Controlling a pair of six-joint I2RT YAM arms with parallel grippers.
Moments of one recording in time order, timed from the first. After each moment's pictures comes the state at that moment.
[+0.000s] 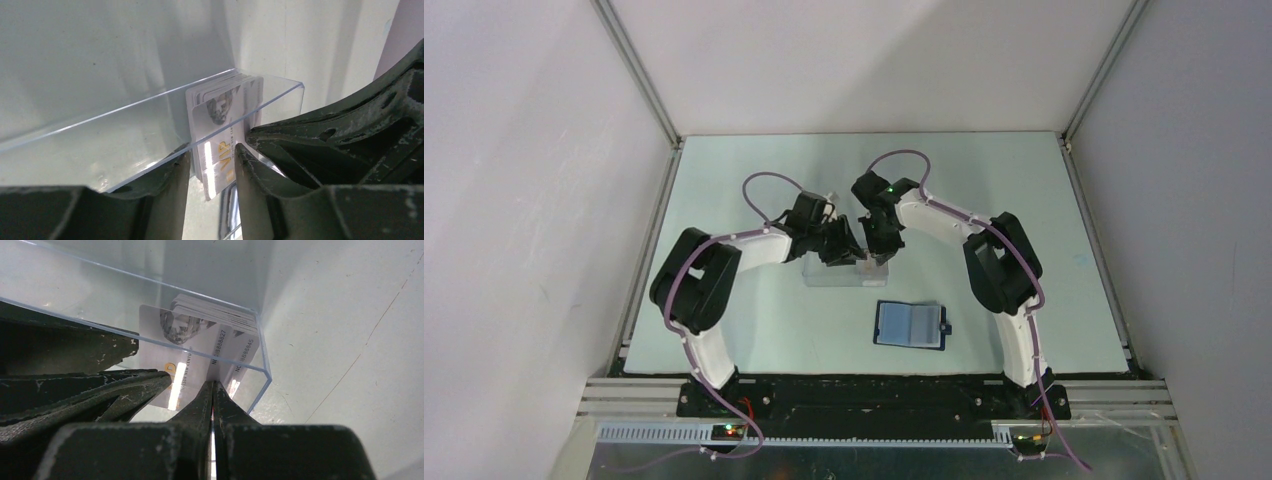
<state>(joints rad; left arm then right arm) -0.49 1.80 0.99 -0.03 0.42 -0.74 0.70 2.09 1.68 -0.89 -0.01 0.40</state>
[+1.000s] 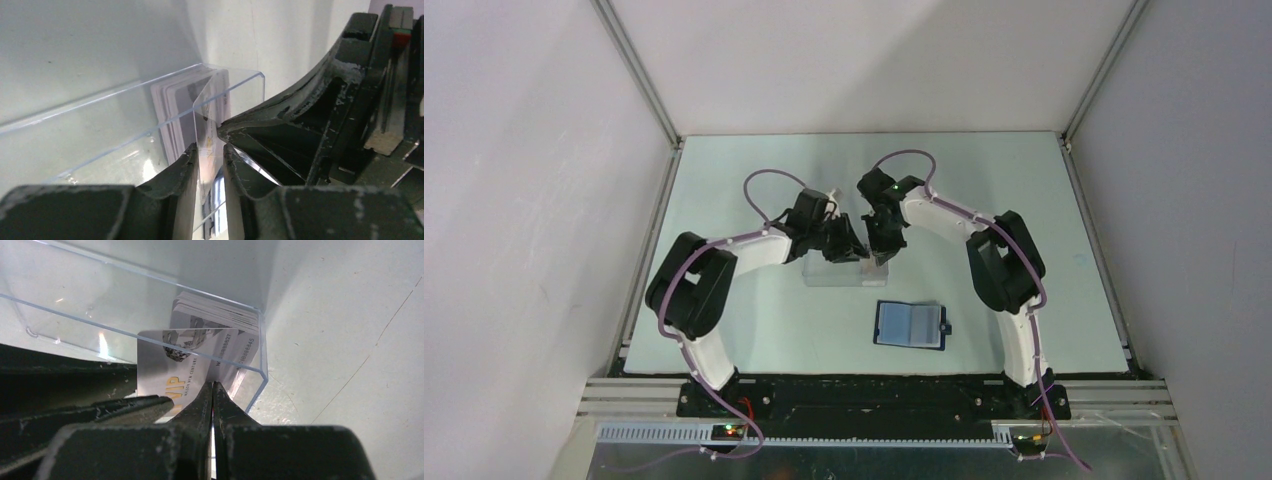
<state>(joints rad) -0.51 1.77 0.99 -0.01 0.44 -0.76 0.67 2.09 1.67 -0.88 -0.08 0.41</state>
